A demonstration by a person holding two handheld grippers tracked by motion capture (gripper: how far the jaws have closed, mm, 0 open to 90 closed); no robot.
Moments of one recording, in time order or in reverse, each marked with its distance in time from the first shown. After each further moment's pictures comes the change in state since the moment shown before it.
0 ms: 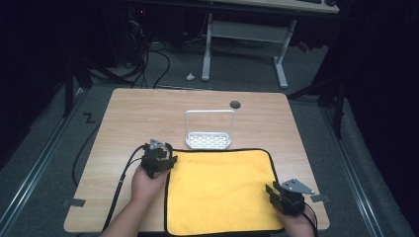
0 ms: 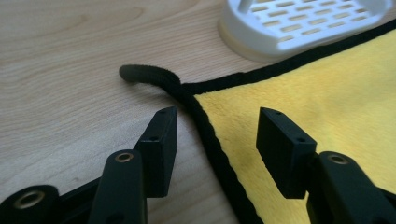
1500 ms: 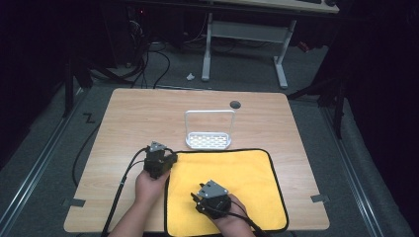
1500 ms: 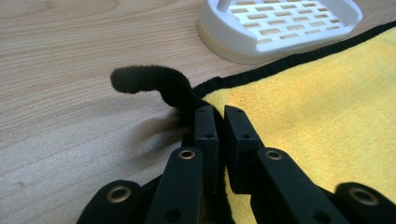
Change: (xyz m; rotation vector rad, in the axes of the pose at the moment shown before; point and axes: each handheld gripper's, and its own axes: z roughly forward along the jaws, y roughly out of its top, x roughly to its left) left arm -0.002 -0.009 0.001 -0.033 -0.091 -0.061; right arm 0.196 0.062 0.040 -0.019 0.295 -0.379
